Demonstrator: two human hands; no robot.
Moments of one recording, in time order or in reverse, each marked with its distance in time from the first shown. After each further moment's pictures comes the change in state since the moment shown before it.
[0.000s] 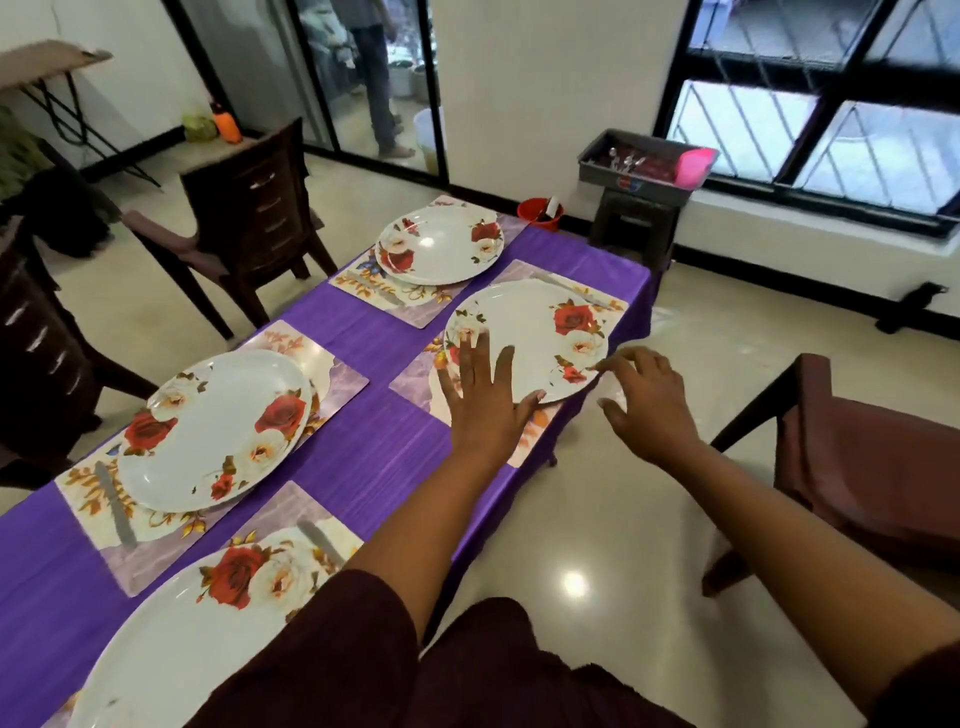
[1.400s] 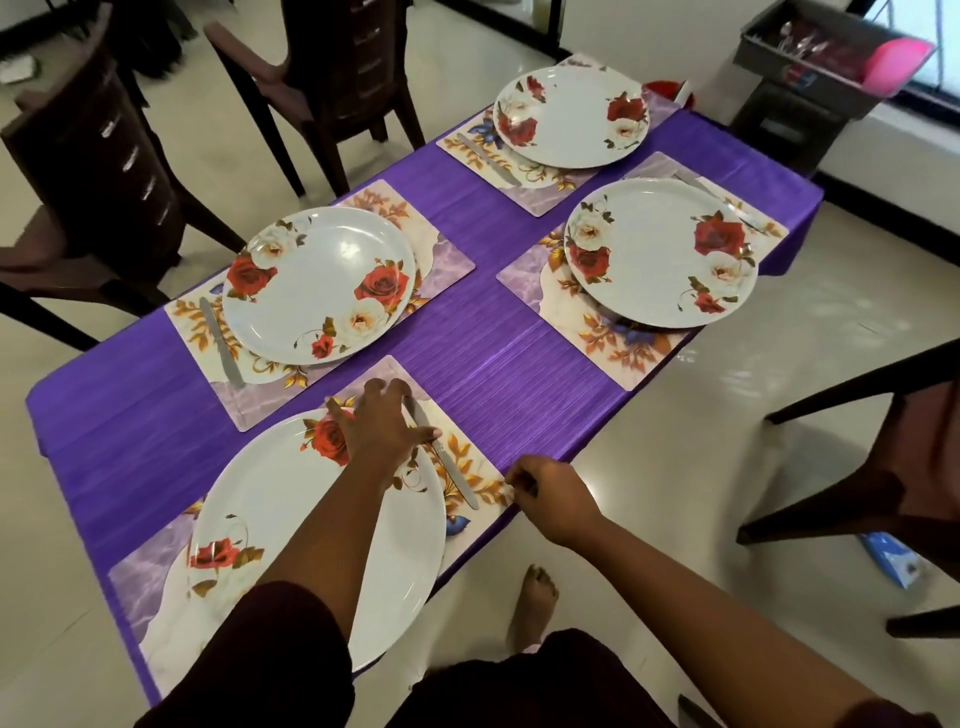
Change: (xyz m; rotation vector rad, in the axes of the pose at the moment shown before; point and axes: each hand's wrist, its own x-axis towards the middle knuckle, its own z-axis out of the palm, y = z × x) left_hand -0.131 -0.258 0.033 0.137 -0.301 -0.526; right_hand -0.138 -0.179 0.150 0.375 -0.702 -0.005
